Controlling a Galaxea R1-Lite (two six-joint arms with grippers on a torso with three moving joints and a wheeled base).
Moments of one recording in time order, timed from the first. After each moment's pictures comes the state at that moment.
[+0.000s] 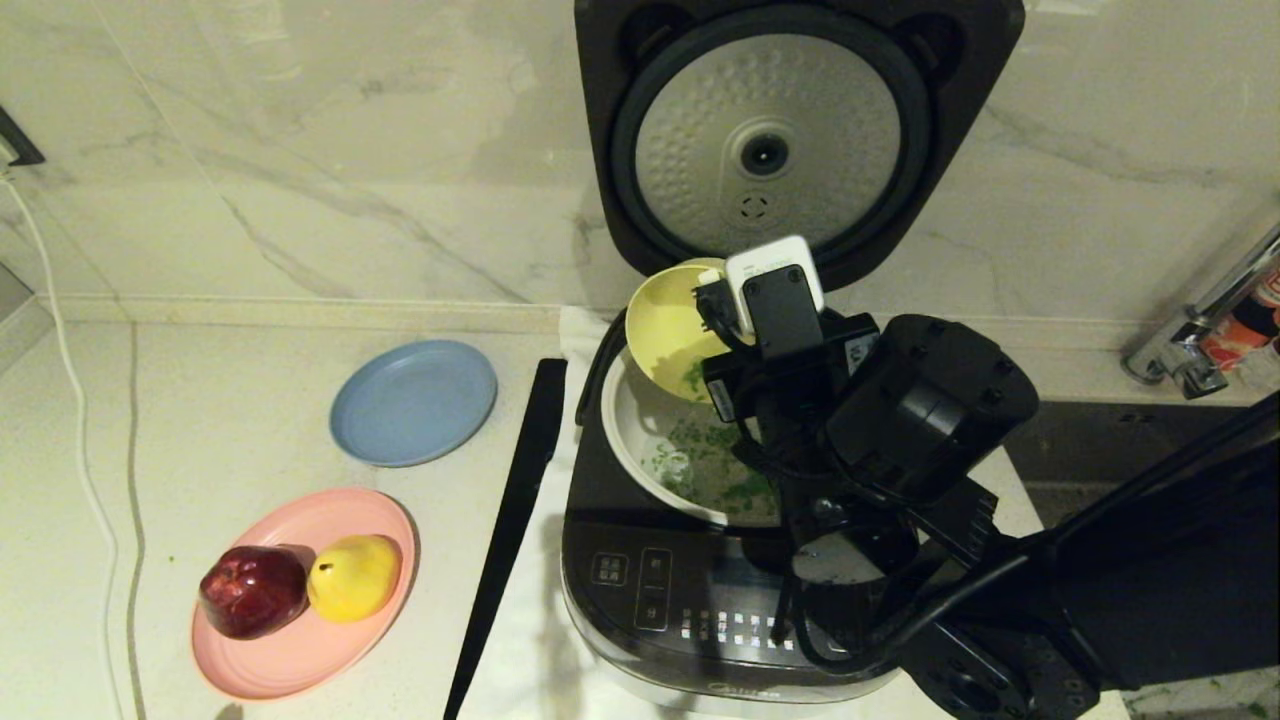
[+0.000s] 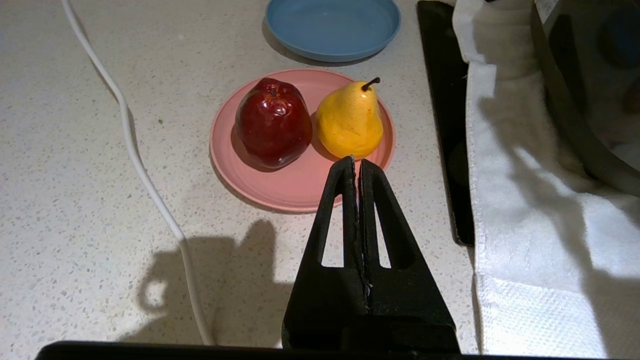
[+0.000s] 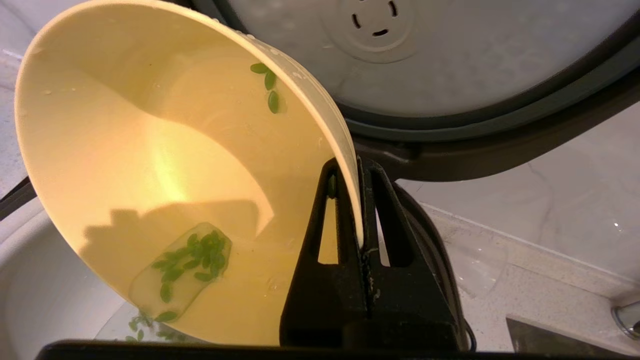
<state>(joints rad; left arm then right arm) -0.02 0.00 0.00 -0.01 0.00 0.01 0.90 1.98 -1.04 -1.32 -0.82 -0.58</state>
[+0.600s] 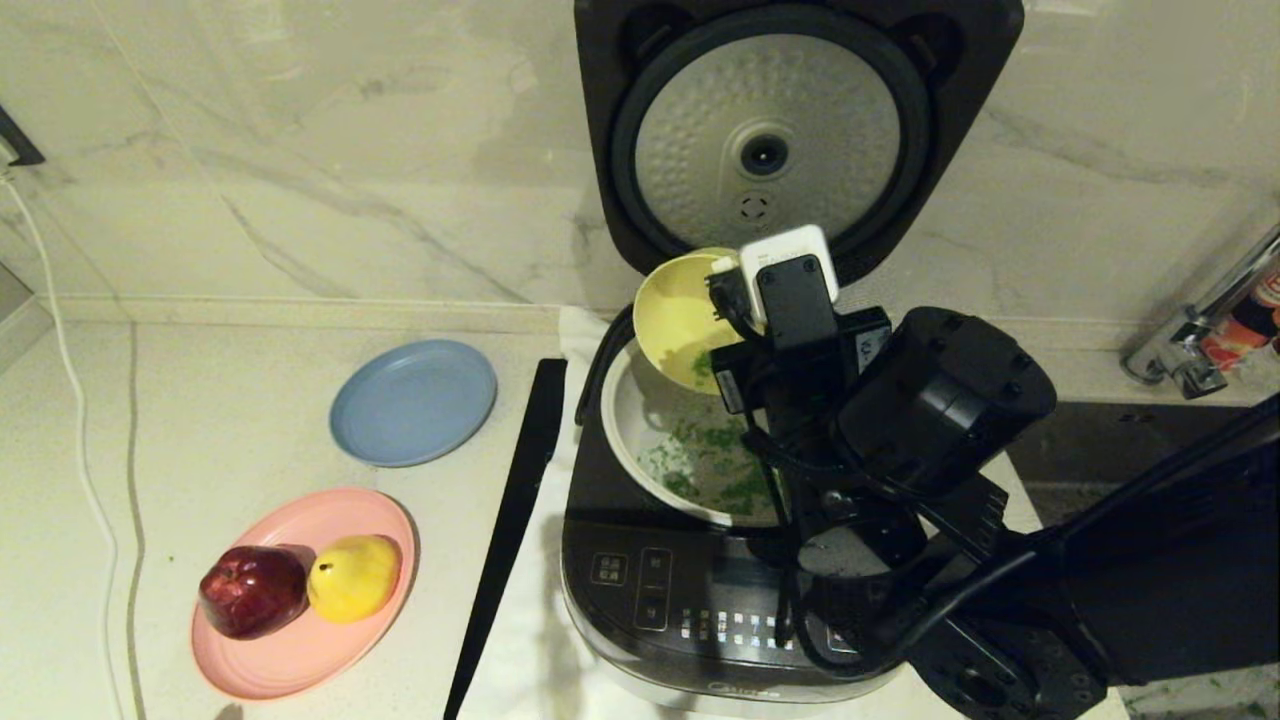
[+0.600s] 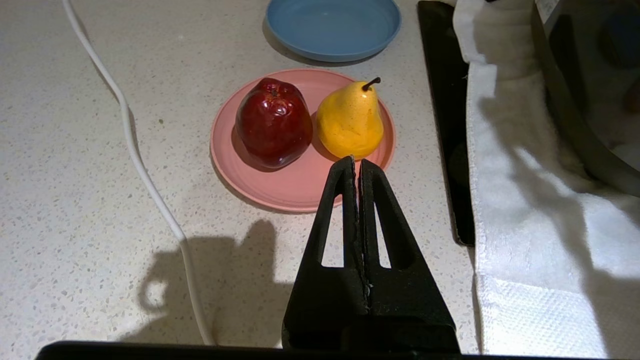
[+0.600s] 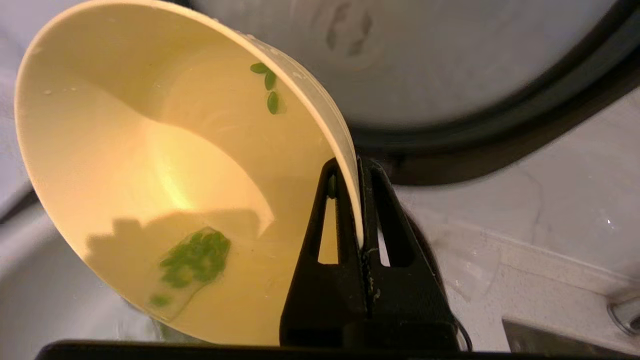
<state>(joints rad) -0.02 0.00 0.00 -0.01 0.00 0.01 0.89 1.97 -1.03 -1.35 -0.82 -0.58</state>
